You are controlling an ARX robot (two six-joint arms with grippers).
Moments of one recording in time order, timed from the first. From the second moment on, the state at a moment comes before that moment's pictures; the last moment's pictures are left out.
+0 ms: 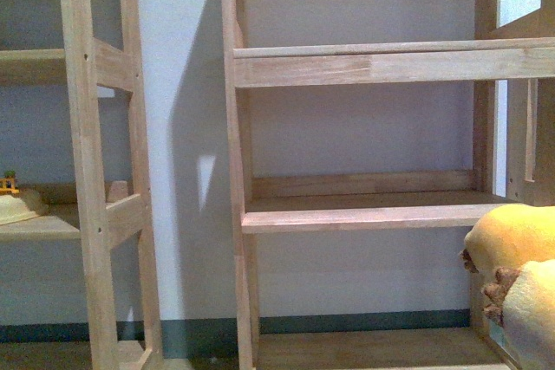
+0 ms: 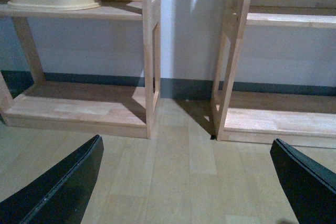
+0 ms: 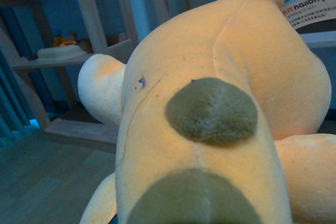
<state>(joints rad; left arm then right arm) 0.00 0.00 0.01 0.00 0.00 0.00 -0.07 0.08 0.05 0.17 -0.23 0.19</state>
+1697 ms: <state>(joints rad) 0.00 0.00 0.01 0.00 0.00 0.00 -0.07 0.12 0.10 0.08 -0.27 0.07</state>
